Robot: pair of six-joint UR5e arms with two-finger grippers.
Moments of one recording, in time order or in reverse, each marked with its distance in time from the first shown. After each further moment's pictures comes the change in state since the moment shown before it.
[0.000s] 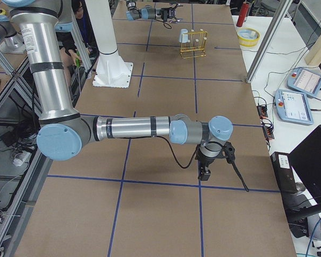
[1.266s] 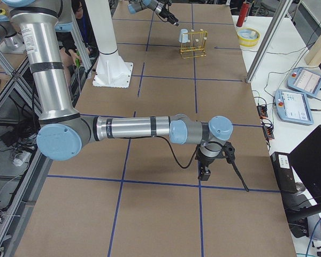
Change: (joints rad) left arm -0.138 0.140 -0.085 -0.143 -0.812 -1.083; right arm 0.000 0.000 0.000 0.000 0.000 0.000
